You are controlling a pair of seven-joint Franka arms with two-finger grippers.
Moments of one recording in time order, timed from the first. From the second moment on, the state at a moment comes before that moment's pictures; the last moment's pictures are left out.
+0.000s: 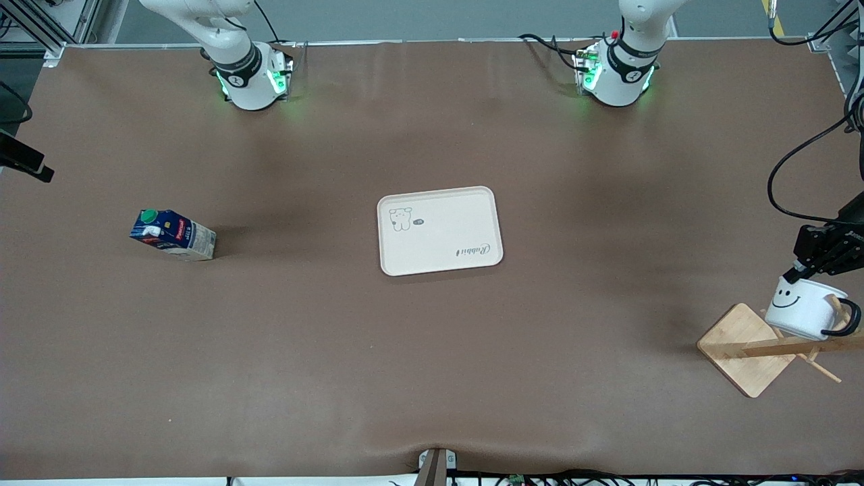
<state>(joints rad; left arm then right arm) 0.58 0.10 -0.28 -1.99 -0.80 2.33 1.03 -0.07 -0.03 -0.11 -1.59 -0.01 1.55 -0.05</state>
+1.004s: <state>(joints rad) 0.57 -0.02 -0.59 -1.96 -0.33 2.33 0.23 -0.07 -0.03 -0.11 -1.59 -0.01 1.55 -0.05</state>
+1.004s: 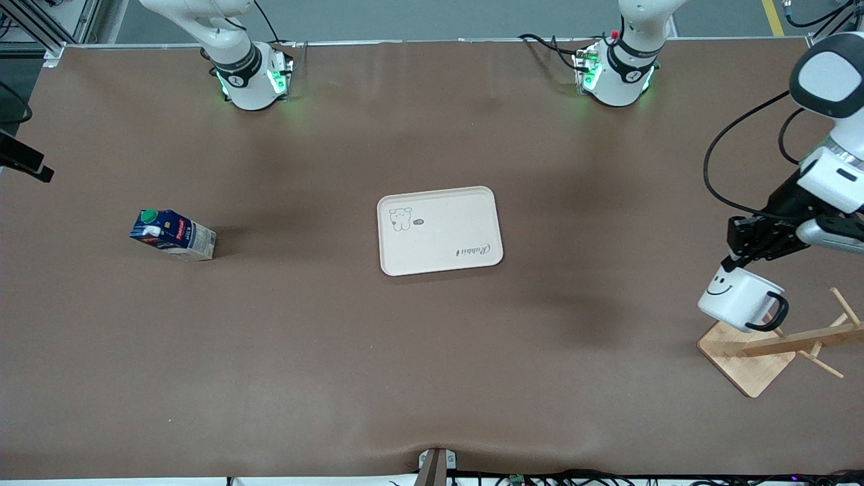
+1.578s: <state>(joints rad) 0.56 -0.01 -0.76 -1.91 -0.17 2.19 -0.11 -0.07 -0.03 -0.11 -1.59 -0.01 1.55 -0.05</state>
